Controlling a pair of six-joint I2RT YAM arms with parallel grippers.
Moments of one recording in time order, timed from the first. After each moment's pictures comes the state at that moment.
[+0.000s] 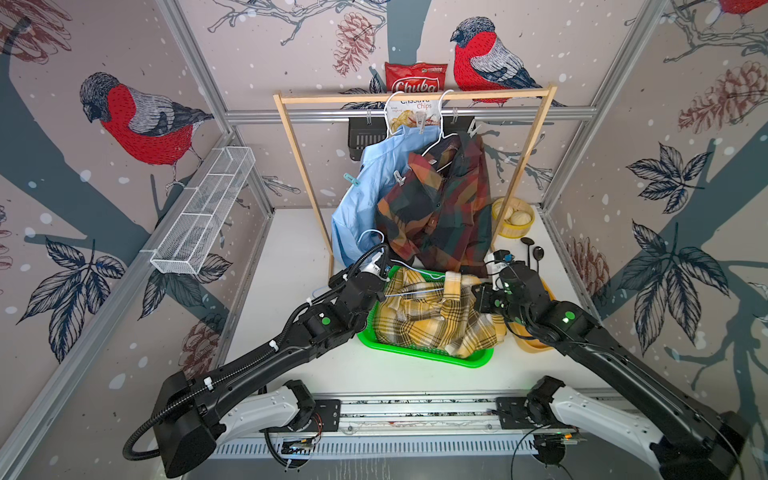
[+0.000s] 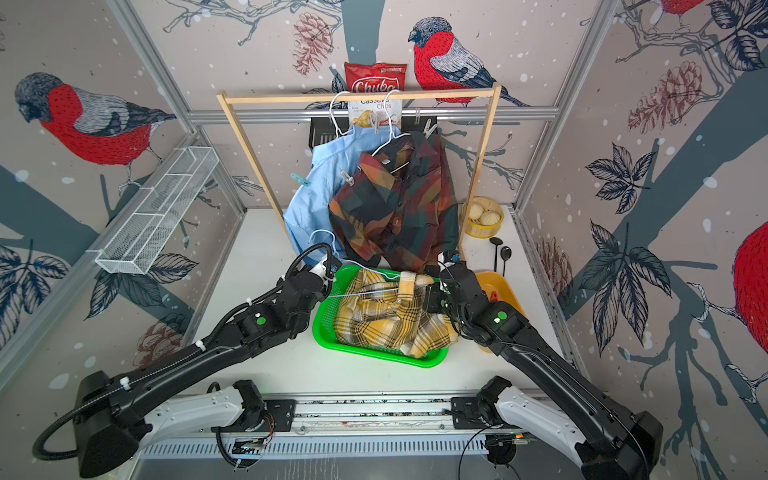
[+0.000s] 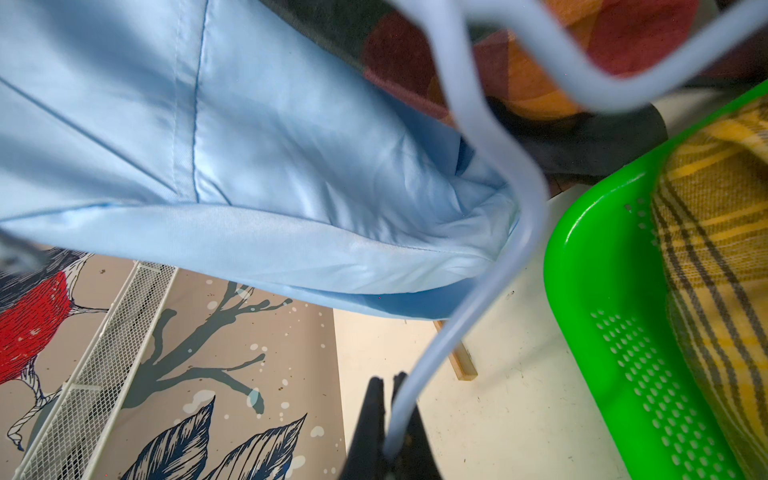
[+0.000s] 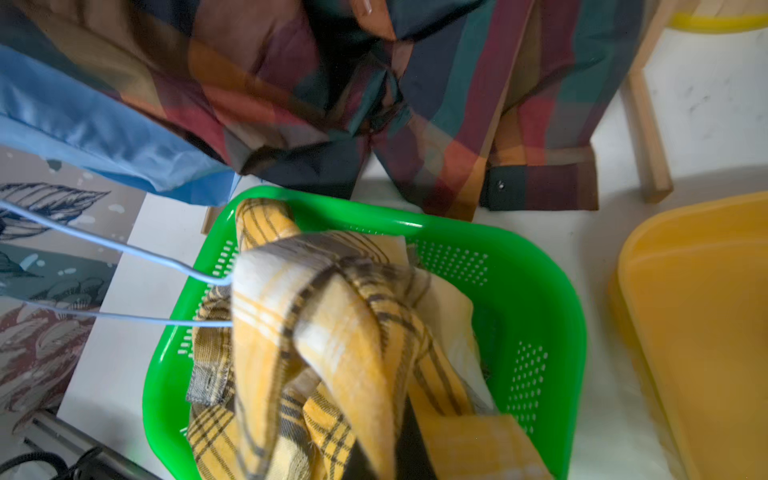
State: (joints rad) left arm -0.86 1.06 0.82 -0.30 -0.89 0.49; right arm 0.65 0.87 0.86 -0.63 0.11 0.57
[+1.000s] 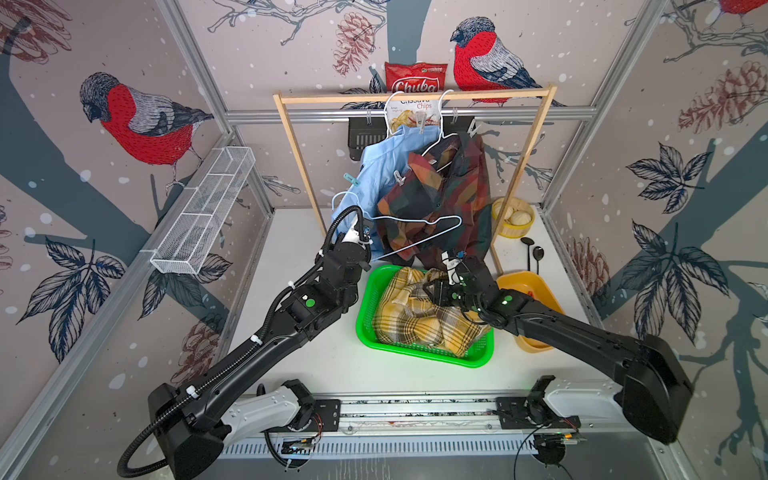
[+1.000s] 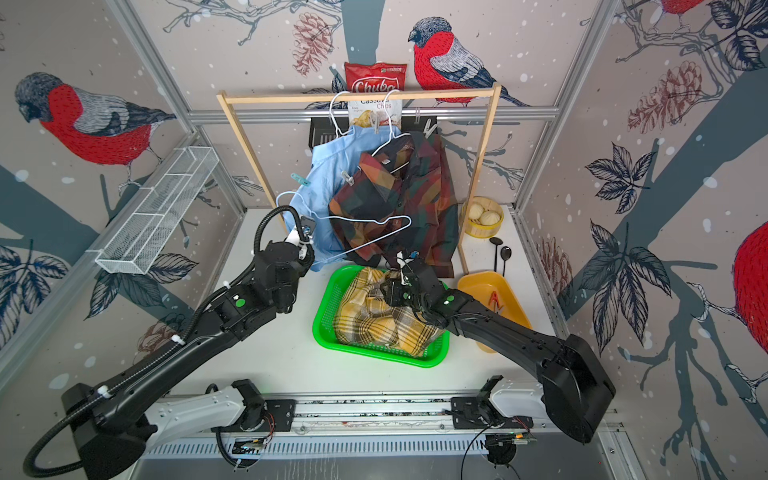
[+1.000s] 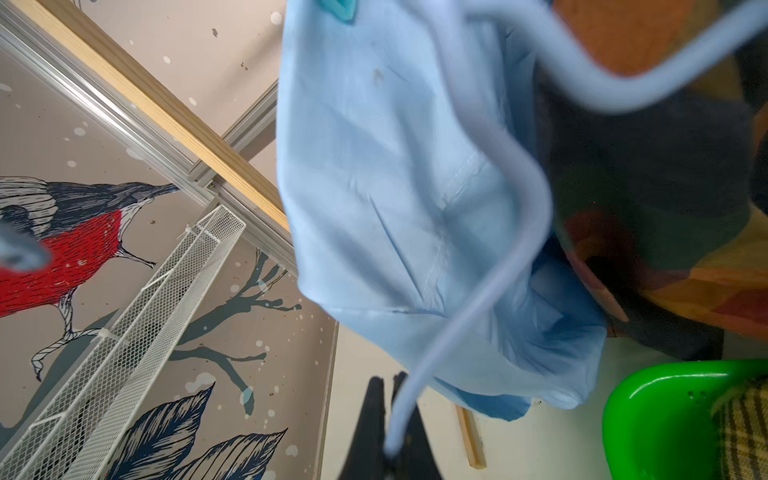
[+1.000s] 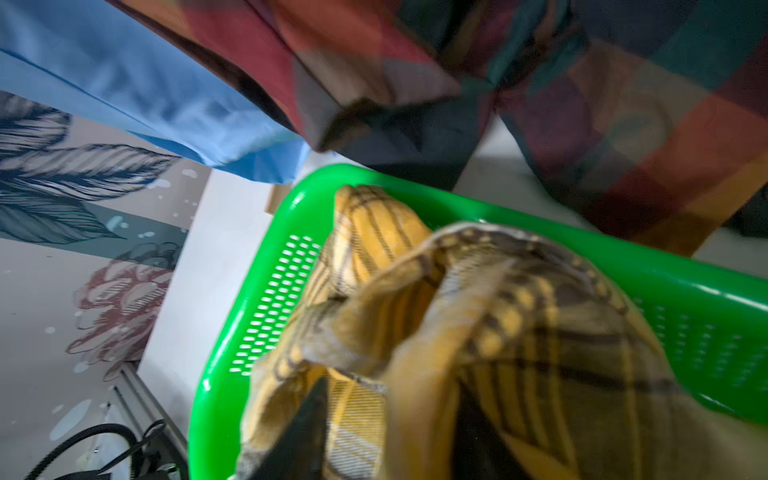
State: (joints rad) left arm -0.74 1.08 1.05 -0.28 -0.85 0.37; right arm 0.79 1.21 0.82 -0.17 -0.06 0.60
